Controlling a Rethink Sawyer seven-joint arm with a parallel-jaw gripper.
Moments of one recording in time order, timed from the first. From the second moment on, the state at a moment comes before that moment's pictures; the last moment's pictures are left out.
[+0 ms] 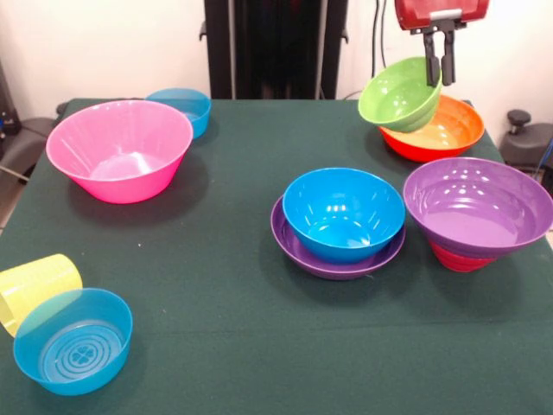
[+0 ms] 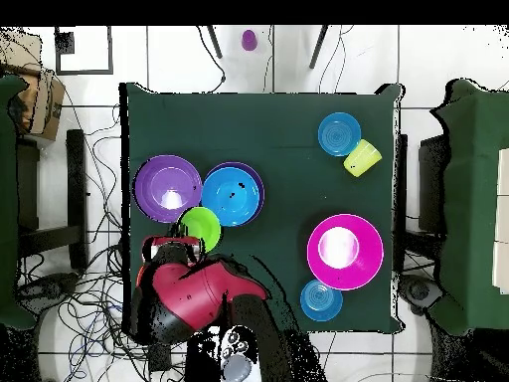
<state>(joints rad) -0.11 -0.97 0.19 2.07 -0.53 -0.02 2.37</state>
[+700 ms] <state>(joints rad) -0.04 -0.93 0.09 2.02 -0.41 -0.02 2.37</state>
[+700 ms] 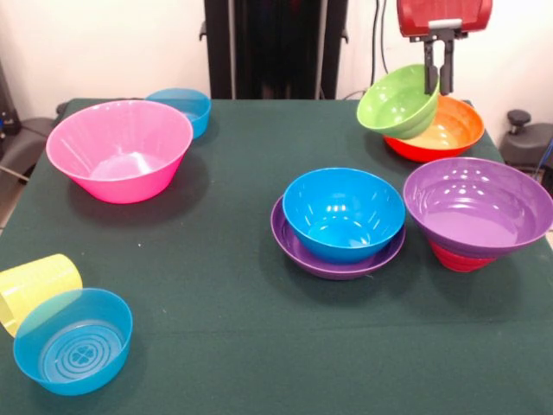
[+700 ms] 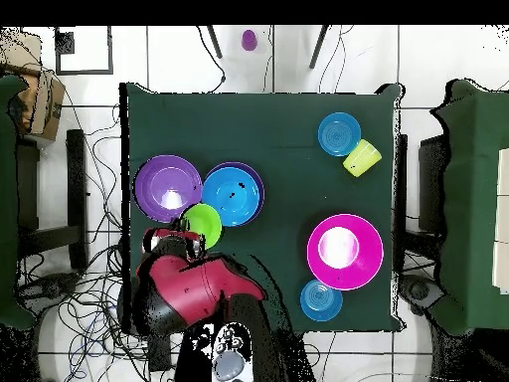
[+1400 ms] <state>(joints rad) 0.19 -0.88 -0.07 1.87 -0.15 -0.02 2.37</state>
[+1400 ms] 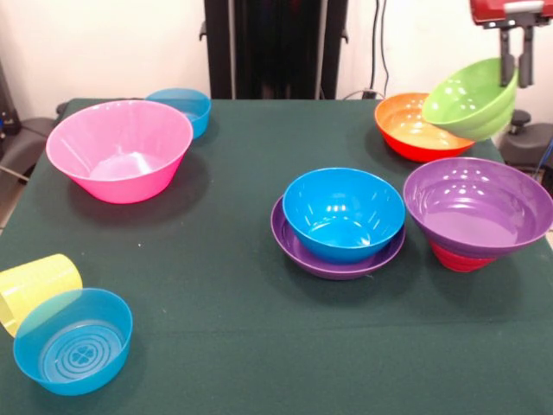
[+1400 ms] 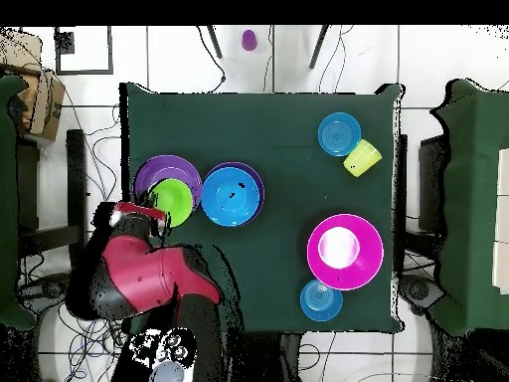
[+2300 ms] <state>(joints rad) 0.26 -0.72 -0.22 1.74 -0.02 -0.05 2.37</state>
